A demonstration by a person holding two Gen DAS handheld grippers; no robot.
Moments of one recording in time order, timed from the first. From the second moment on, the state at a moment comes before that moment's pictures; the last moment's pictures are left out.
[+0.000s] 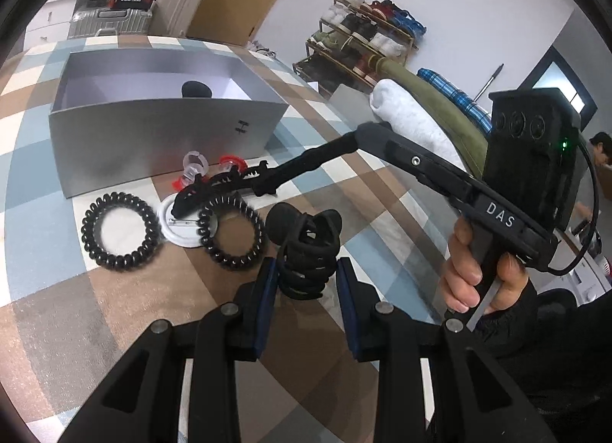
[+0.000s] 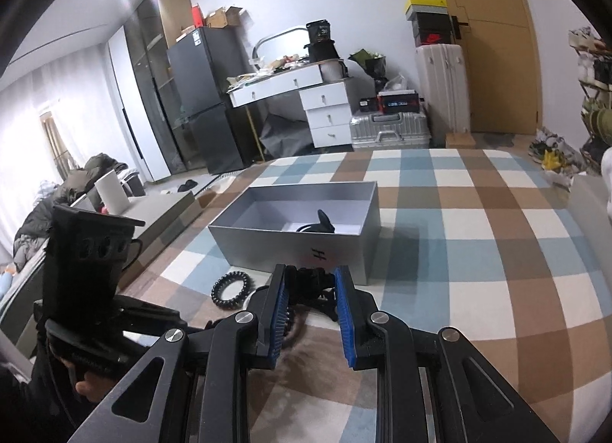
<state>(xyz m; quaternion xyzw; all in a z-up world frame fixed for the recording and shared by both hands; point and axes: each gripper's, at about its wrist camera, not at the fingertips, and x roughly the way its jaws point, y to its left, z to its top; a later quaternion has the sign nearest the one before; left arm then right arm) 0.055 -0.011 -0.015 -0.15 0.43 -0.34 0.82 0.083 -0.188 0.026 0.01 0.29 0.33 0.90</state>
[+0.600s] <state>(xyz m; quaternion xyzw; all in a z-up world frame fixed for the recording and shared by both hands) 0.053 0.022 0.009 -0.18 0.32 -0.24 0.90 0.091 -0.205 0.034 0.04 0.28 0.30 0.91</state>
